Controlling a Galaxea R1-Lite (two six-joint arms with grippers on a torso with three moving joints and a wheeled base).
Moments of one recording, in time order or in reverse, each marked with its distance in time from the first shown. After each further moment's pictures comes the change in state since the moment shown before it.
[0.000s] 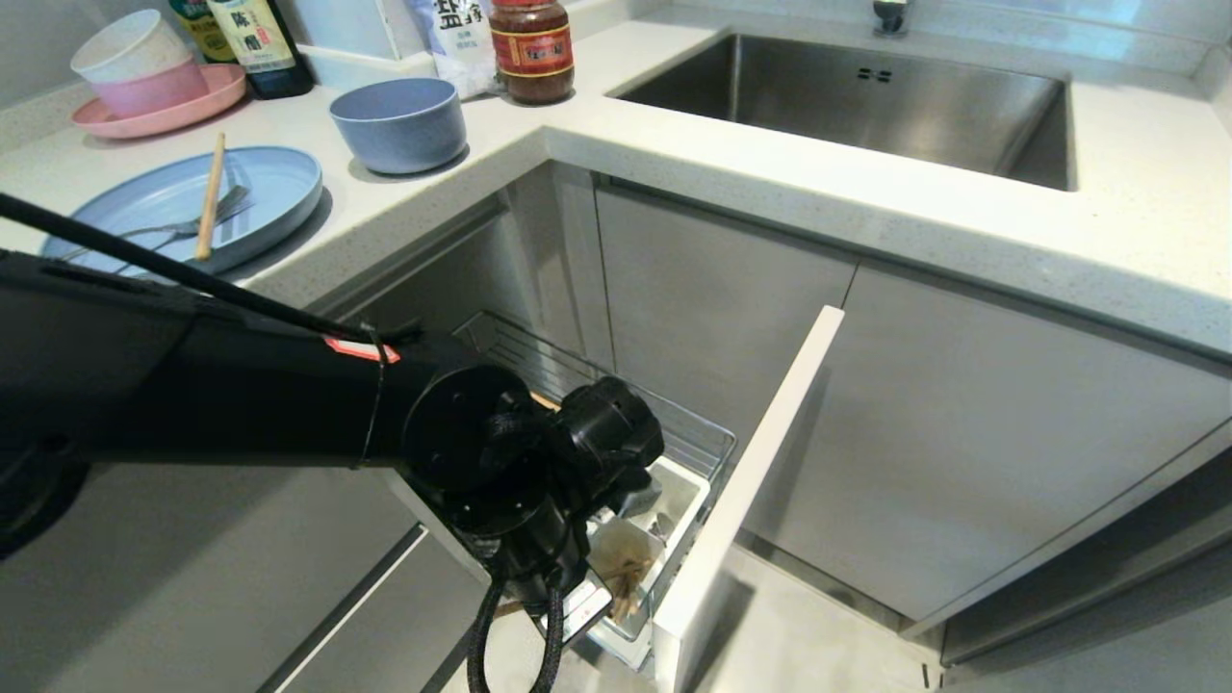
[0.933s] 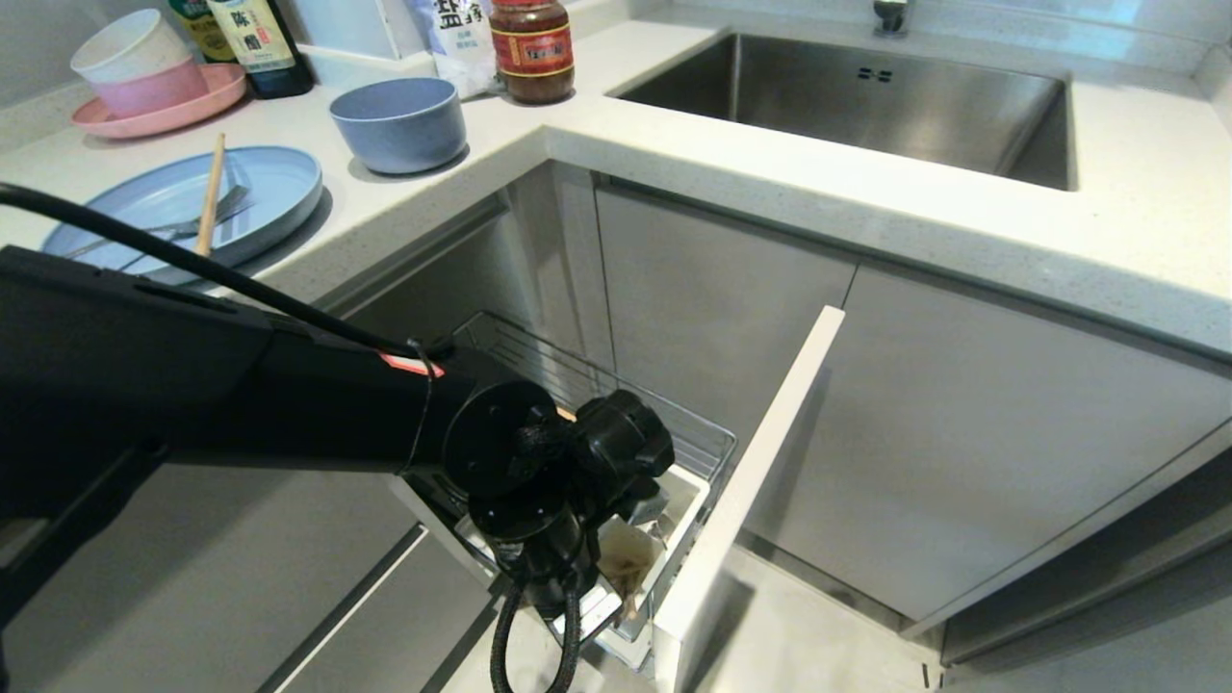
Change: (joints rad) left arm 0.004 0.049 -0.011 -0.010 -0.013 -0.003; right arm 0.000 0.000 0.000 0.000 0.000 0.000
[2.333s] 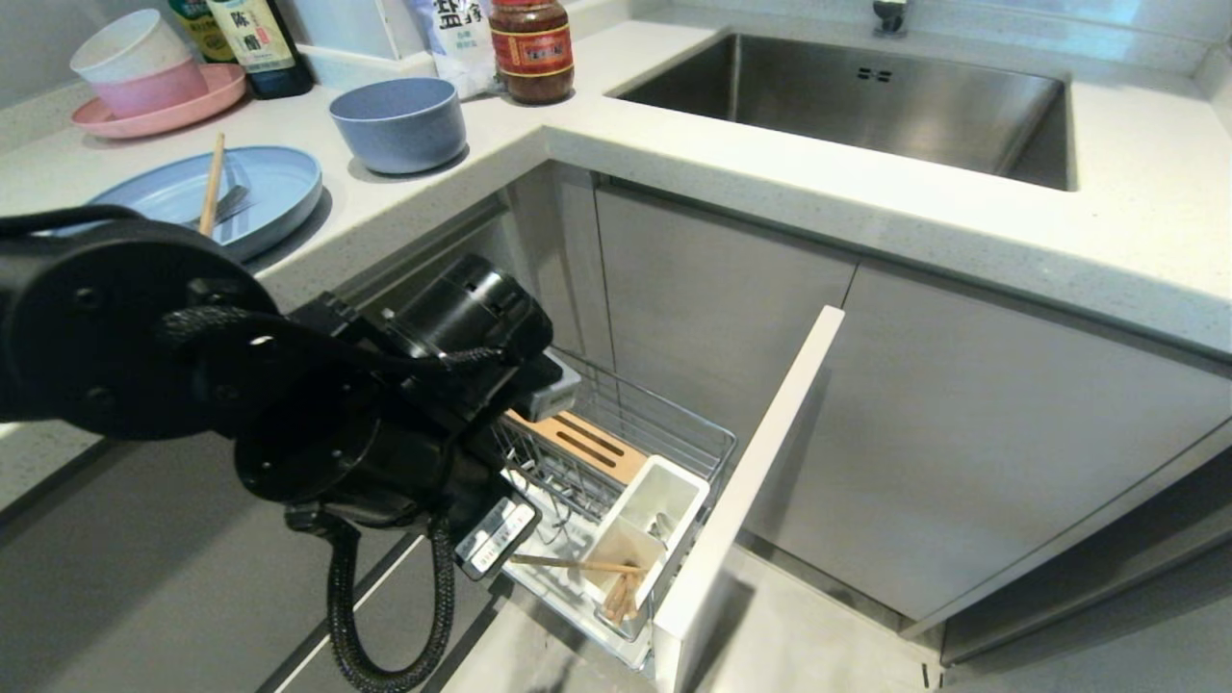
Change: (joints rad) left arm 0.024 -0.335 0.033 -0.002 0.180 -0.056; right arm 0.000 0.000 0.000 0.000 0.000 0.000
